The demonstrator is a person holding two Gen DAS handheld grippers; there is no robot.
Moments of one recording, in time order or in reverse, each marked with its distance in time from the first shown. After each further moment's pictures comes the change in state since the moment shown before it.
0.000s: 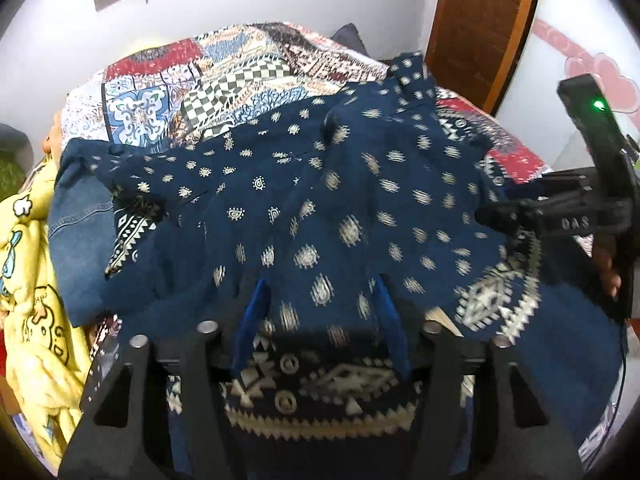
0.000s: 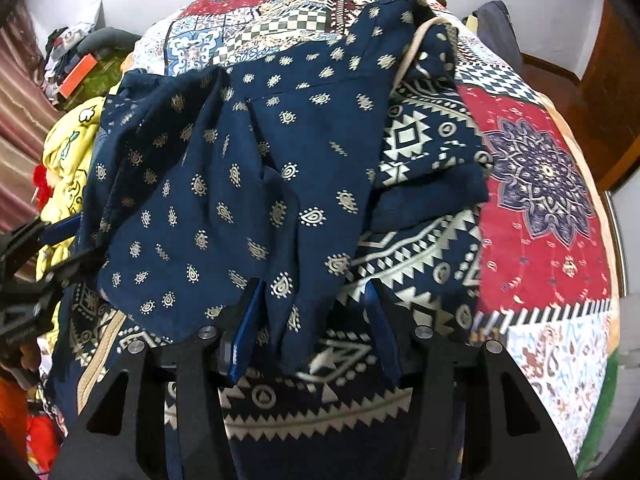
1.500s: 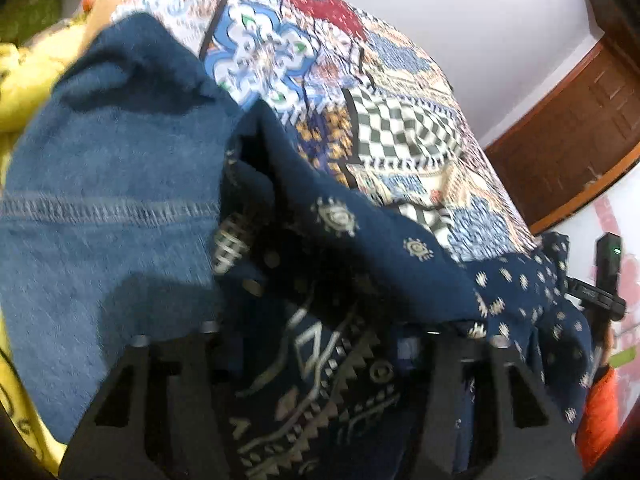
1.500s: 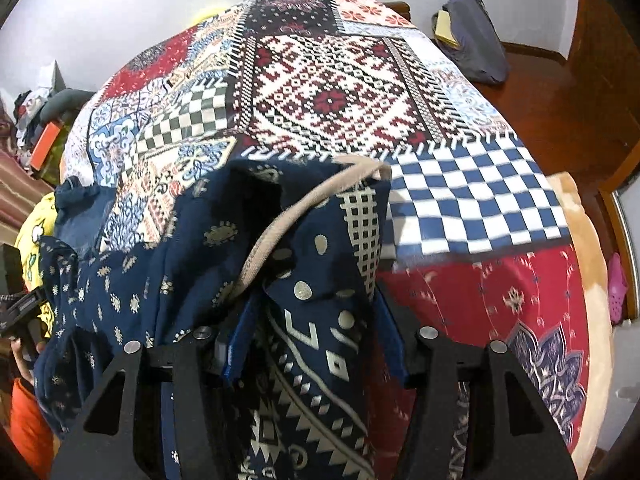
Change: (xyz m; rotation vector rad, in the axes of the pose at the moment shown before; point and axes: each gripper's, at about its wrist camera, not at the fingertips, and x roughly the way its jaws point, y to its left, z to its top) left arm 0.114 0.232 0.061 -0.531 -0.029 -0.112; right arm 0.057 -0.086 0.139 0.128 -0.063 0.034
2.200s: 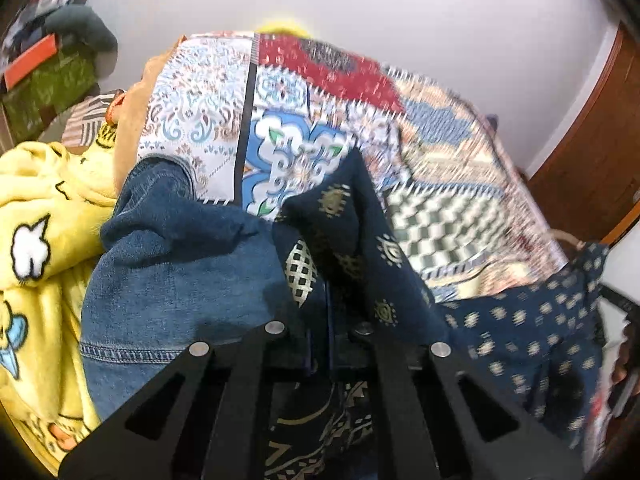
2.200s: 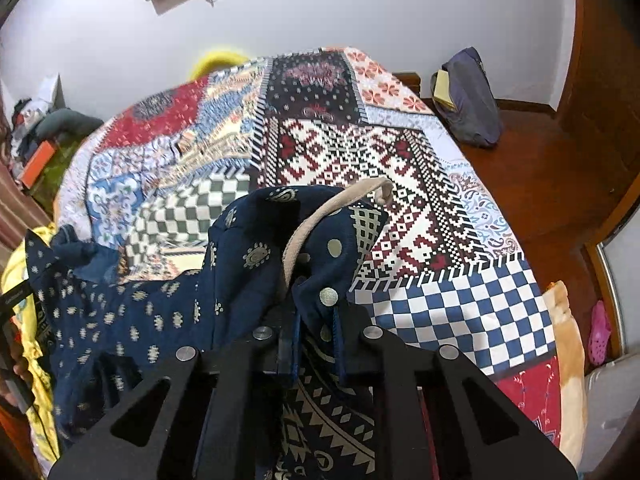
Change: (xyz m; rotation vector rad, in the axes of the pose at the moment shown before) left arm -0.017 -0.016 0.073 0.067 -0.119 0.251; right arm 0.001 0.043 0.062 -0.052 -0.128 -0.123
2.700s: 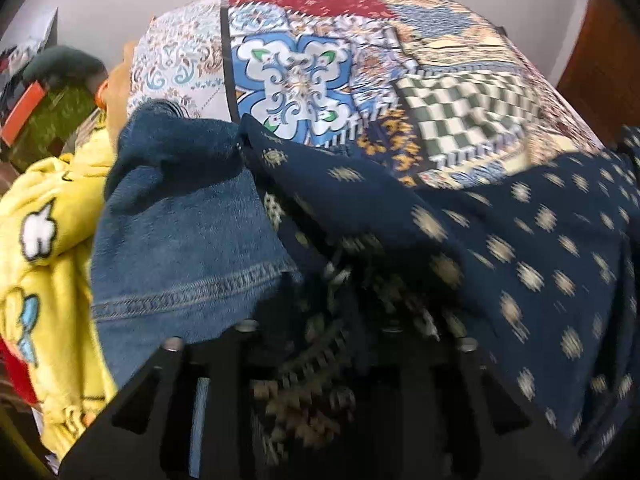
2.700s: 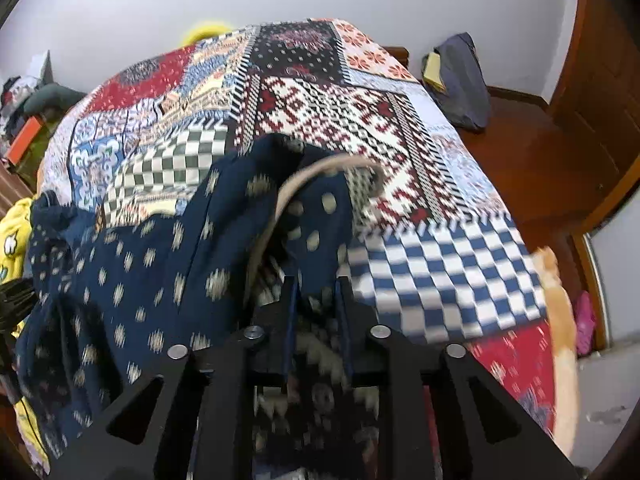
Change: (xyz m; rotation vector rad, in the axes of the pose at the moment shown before) left arm 0.014 -0.015 -0.053 0.217 0.146 0.148; right arm -0.016 -0.011 -0.031 -0.016 0.083 -0.055
